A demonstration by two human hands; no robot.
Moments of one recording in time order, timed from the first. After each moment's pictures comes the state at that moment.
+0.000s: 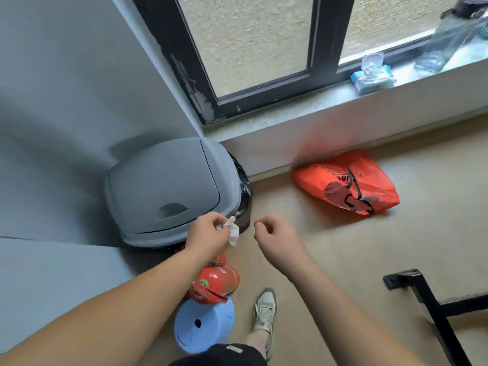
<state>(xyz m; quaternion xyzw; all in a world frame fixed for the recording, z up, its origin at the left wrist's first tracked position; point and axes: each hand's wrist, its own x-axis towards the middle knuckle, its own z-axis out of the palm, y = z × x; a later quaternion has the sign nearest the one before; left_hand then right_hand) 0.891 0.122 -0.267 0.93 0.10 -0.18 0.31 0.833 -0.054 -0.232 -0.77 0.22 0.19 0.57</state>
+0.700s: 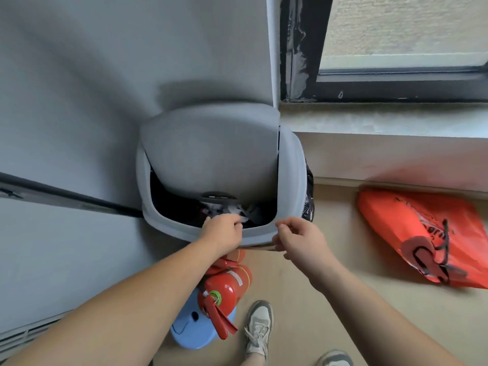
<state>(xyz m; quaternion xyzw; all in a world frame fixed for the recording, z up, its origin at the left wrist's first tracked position) 1.005 0.230 -0.401 0.93 0.14 -0.31 0.17 1.001 0.026 -0.346 -0.75 0.17 0.33 0.55</state>
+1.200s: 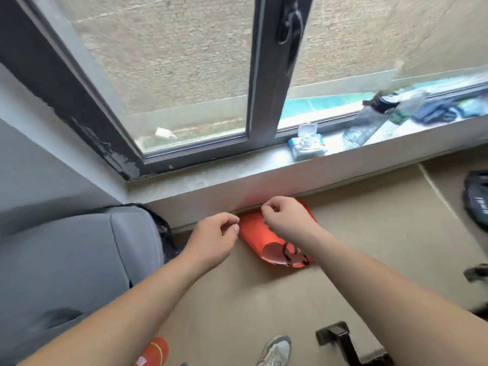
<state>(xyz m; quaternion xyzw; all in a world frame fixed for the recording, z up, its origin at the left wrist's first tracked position) 1.087 -0.114 -0.226 0.88 -0.07 -0.22 0.42 1.068 -0.309 -0.192 -0.86 0.21 0.16 0.43</state>
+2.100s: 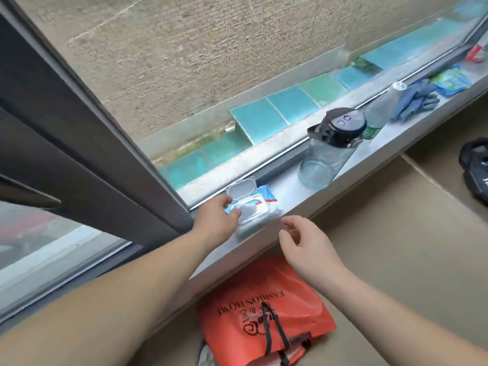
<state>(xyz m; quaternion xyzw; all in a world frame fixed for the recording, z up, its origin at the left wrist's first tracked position) 1.414 -0.480 -0.393 0.92 -0.14 -0.25 0.28 1.243 -0.617 -0.368 -0.83 0.32 0.03 0.45</state>
